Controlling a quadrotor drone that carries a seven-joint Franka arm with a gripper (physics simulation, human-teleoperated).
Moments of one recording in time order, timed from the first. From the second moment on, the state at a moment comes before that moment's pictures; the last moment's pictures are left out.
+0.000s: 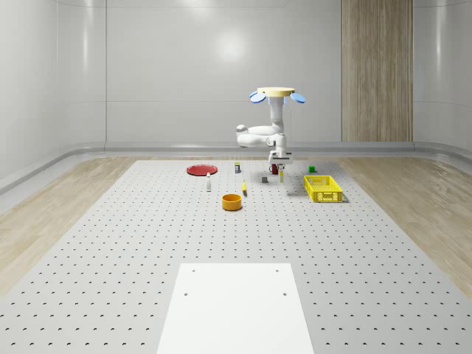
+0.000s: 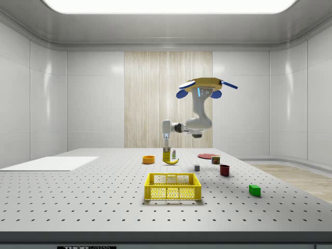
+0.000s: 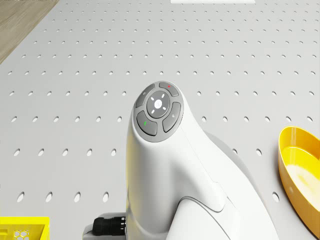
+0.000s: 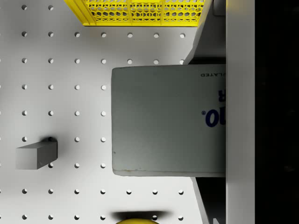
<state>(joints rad) -1.15 -1.40 1.40 -2.88 -1.79 1.45 1.67</state>
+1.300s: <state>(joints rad) -1.16 -1.46 1.42 -2.88 -1.76 1.50 1.68</state>
